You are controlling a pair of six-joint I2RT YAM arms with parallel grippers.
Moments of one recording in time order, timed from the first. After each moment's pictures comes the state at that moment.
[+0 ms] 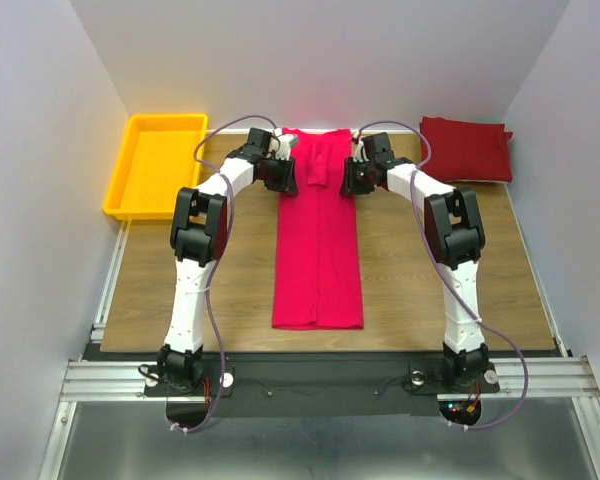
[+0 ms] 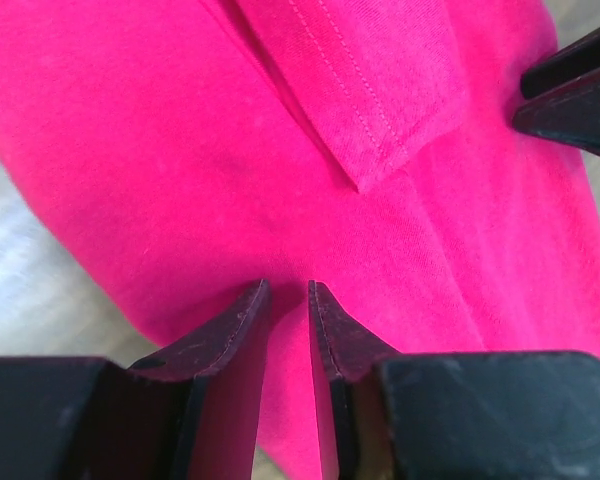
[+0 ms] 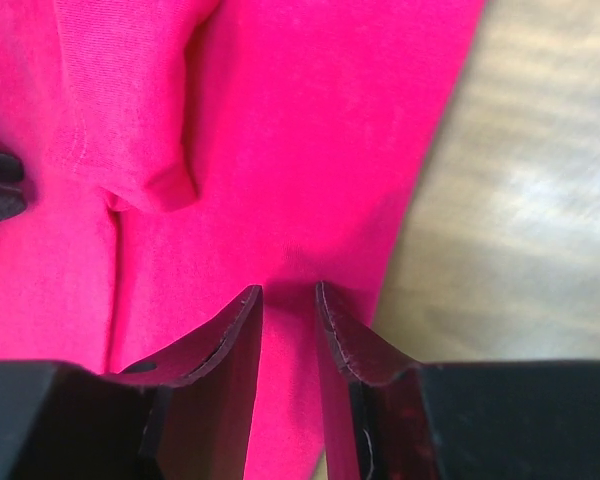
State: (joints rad) left arm -0.30 2.40 1.97 -0.46 0.51 -0.04; right arm 0.30 2.30 1.80 -0.34 -0.22 0.23
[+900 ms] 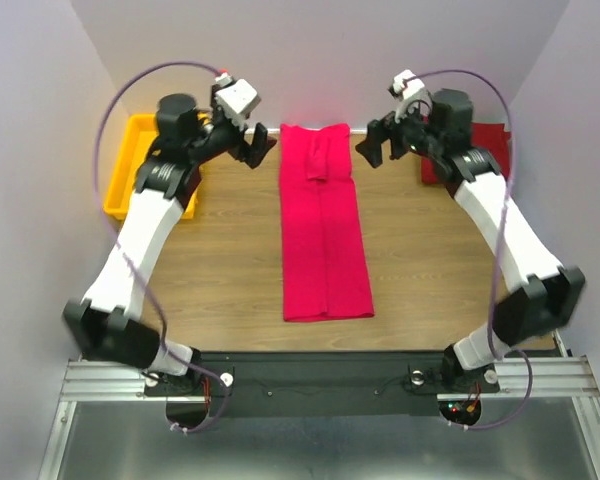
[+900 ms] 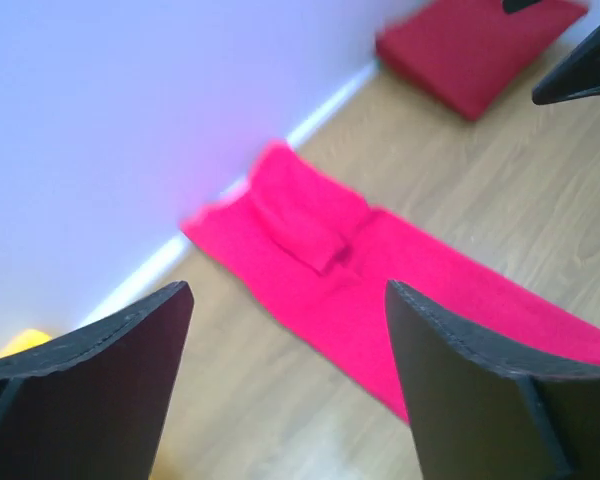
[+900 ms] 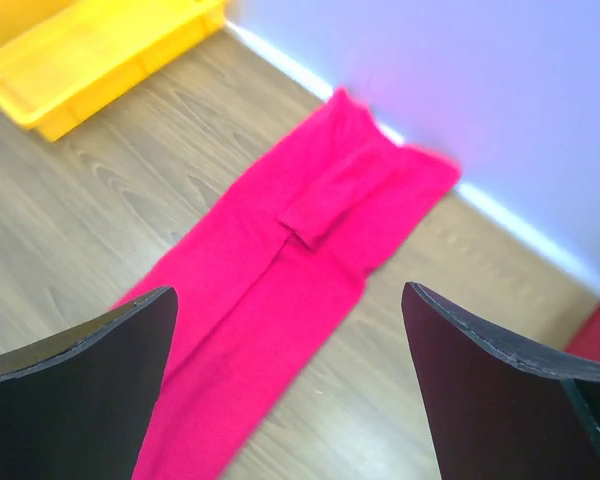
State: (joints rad) left arm -0.27 1.47 1.57 -0.30 0.51 0.28; right arm 0.28 1.59 1.63 -0.35 -0.41 -0.13
